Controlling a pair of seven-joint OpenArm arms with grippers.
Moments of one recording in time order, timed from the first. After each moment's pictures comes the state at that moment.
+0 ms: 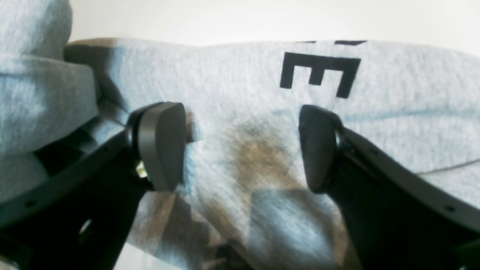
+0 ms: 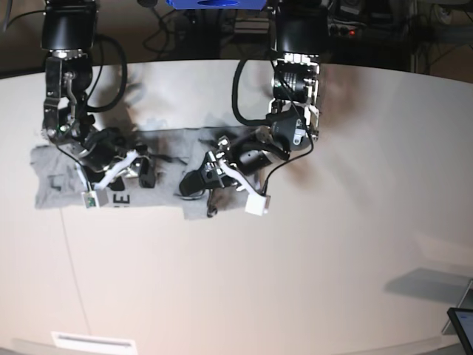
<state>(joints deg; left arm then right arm) -1.3 6.5 -0.6 79.2 -58.8 -23.2 49.6 -3.1 9.7 6.3 83.1 28.2 20.1 -39.3</state>
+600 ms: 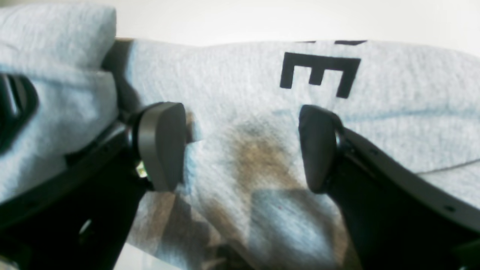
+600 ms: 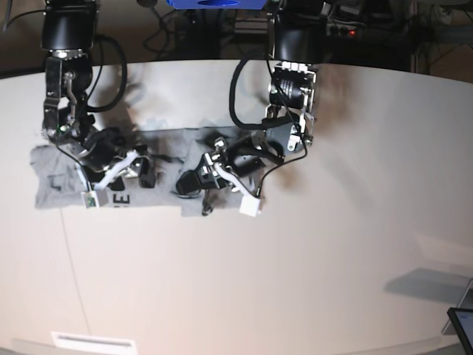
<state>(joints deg) -3.4 6.4 0.8 74.9 -58.5 -22.9 49.3 -3.2 9.7 6.3 83.1 28.2 20.1 -39.3</state>
